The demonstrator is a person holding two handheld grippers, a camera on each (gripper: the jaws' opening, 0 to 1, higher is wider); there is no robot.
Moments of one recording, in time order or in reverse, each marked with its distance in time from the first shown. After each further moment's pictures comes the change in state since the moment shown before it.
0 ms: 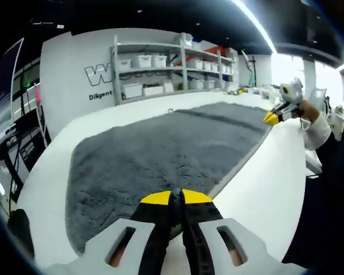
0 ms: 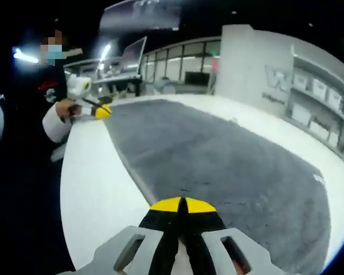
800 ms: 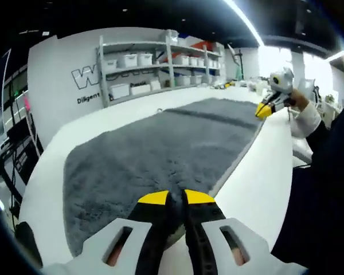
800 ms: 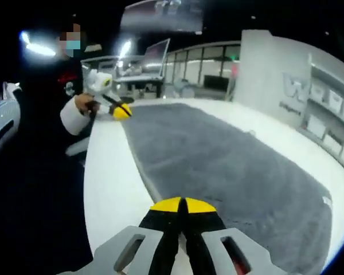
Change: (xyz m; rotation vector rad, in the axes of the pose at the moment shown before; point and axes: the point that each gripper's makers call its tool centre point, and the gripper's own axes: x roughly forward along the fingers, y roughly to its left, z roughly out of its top) left arm -0.007 -0.024 0.014 0.096 -0.029 -0.094; right arm -0.009 0.041 0.025 -0.086 -0.061 0.123
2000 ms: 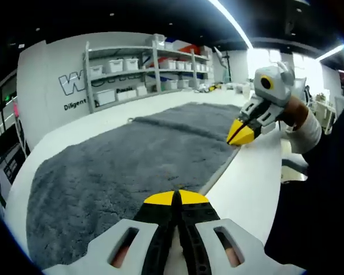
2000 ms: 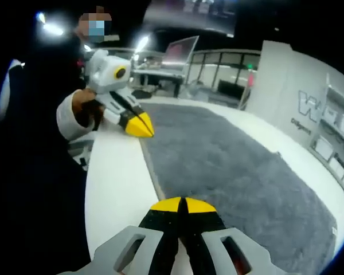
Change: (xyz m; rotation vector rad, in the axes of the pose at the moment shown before) left arm 0.048 -0.069 0.015 0.002 0.017 -0.059; right arm 0.059 0.052 0.012 -0.124 0.035 0.021
